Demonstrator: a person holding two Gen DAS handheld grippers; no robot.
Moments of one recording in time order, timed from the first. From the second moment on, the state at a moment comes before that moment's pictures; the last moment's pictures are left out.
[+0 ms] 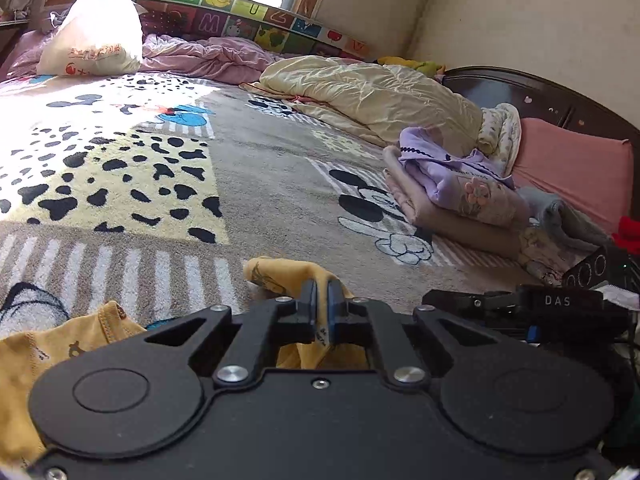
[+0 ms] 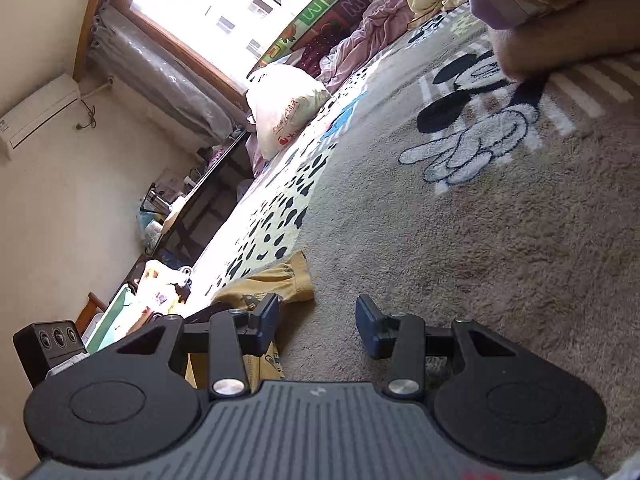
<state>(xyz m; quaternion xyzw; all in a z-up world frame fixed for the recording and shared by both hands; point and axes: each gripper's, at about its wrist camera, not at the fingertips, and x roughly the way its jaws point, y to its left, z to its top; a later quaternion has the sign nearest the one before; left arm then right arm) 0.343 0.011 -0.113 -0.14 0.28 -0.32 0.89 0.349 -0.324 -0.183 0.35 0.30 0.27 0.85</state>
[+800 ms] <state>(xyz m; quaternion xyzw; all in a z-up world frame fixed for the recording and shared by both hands) 0.366 0.046 -0.136 -0.29 0.35 -0.32 0.83 0.313 -0.349 -0.141 0.20 0.28 0.27 0.90</state>
